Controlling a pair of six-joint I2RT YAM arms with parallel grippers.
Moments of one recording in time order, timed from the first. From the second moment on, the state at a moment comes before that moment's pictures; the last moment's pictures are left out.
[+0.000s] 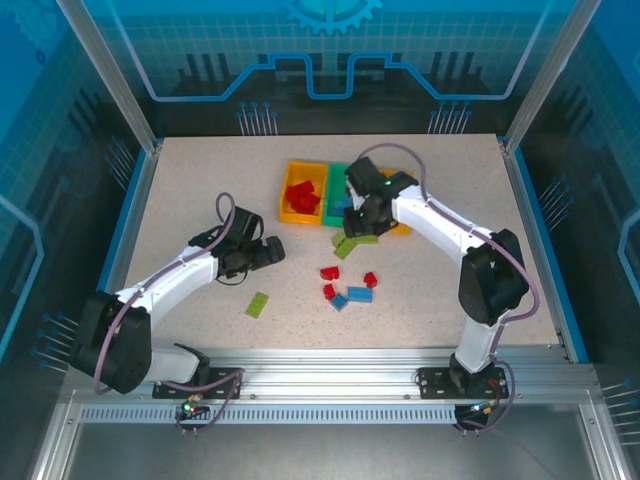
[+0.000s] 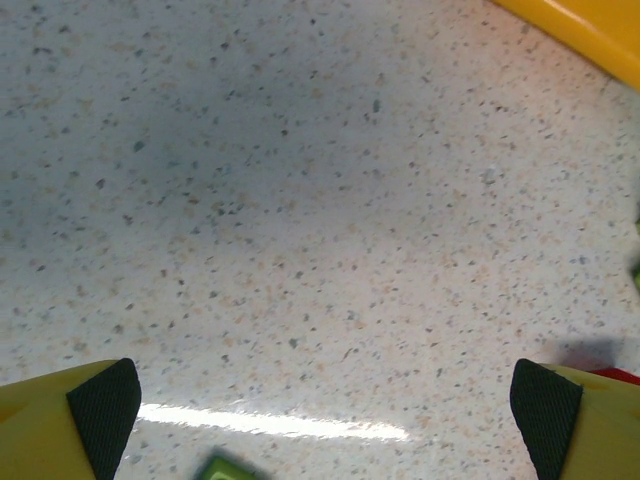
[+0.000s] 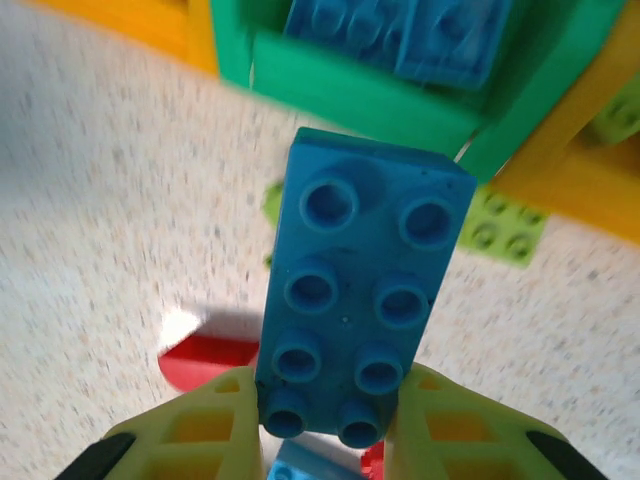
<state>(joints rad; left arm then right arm) -0.35 1.34 0.81 -0.56 -0.02 -0.72 0.54 1.82 1.56 -0.94 -0.06 0.35</state>
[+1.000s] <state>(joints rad) -0.67 1.24 0.60 -0.79 -0.16 -0.98 0.44 2.23 2.04 -1.00 -0.15 0.43</state>
